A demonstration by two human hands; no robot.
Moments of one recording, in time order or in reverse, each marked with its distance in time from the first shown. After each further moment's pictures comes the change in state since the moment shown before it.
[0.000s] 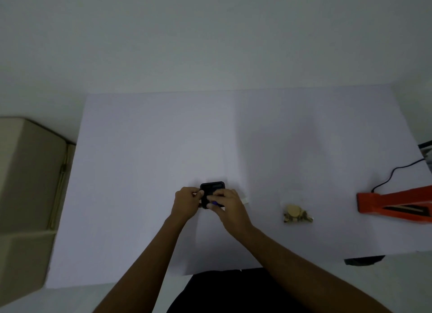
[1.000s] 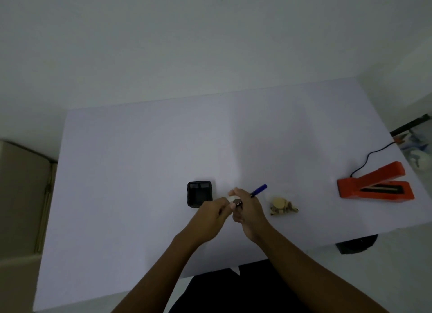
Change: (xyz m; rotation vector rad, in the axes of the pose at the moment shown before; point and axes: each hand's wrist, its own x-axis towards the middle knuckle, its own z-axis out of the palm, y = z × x) left_hand -0.081 0.069 0.046 0.051 -0.348 0.489; right_hand -0.036 -0.010 -0.081 1.036 0.191 0.726
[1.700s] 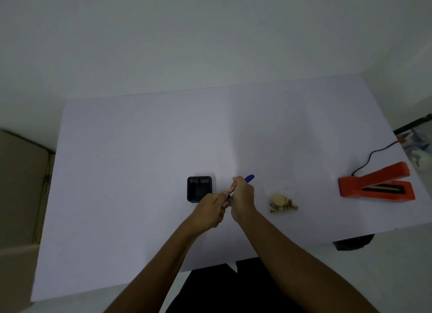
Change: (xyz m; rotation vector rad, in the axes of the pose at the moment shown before) left_hand 0.008 0.022 -0.010 -0.459 -0.048 -0.433; right_hand 0.038 -0.003 0.038 0.057 0.329 0.054
